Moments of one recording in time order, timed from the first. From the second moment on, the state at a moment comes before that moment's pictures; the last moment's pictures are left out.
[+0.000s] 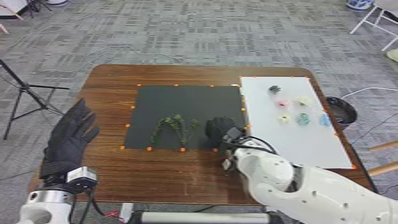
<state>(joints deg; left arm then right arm) 134.5 -46.8 -95.3 -121.9 33.9 16.4 28.5 -55.5 -45.6 14.4 -105.1 -117.9 11.5 29.1</state>
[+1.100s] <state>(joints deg) 135.1 -47.1 -95.4 -122.2 33.8 16.4 28.7 -57.9 -40.7 28.5 -112.9 -113.9 -4.4 40.1</state>
